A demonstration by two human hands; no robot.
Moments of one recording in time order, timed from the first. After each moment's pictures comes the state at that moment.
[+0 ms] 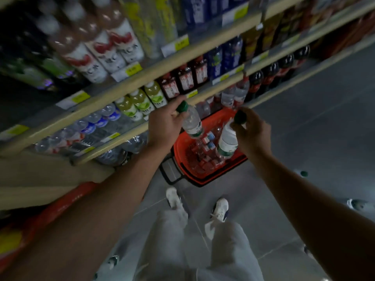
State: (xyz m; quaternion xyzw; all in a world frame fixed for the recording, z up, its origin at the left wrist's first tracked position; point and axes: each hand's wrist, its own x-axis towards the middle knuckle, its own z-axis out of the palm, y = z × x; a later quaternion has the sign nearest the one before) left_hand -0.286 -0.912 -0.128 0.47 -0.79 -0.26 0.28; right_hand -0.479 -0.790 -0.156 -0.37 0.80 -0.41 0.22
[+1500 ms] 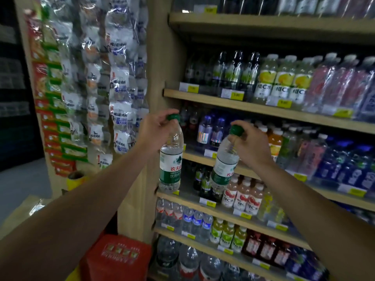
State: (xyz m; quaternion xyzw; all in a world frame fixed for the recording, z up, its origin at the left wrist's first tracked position) left_hand 0.043 -0.733 0.295 0.52 -0.53 -0.09 0.66; right_hand -0.201 -0.801 0.304 -0.78 0.42 -0.46 0.08
